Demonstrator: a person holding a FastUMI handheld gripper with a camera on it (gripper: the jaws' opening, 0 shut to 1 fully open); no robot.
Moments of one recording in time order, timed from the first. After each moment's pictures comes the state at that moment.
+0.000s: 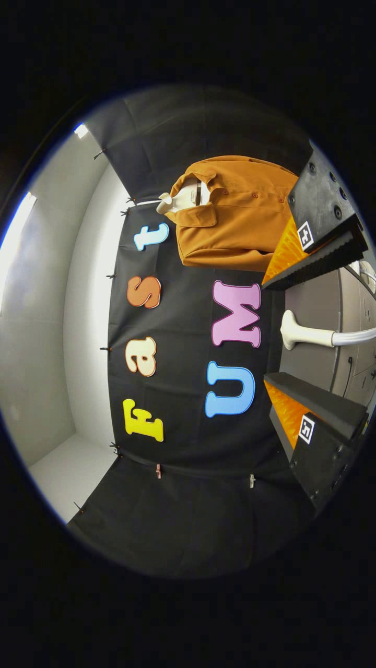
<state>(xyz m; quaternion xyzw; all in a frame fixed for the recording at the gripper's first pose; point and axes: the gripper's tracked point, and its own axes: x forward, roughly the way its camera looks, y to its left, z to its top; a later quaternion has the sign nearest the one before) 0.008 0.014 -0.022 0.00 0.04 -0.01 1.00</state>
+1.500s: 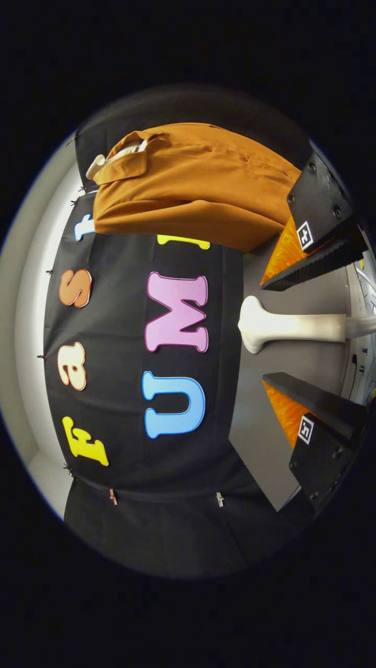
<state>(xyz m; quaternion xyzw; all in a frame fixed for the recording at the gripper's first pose) 0.132 0.018 -0.184 0.01 0.22 -0.03 0.97</state>
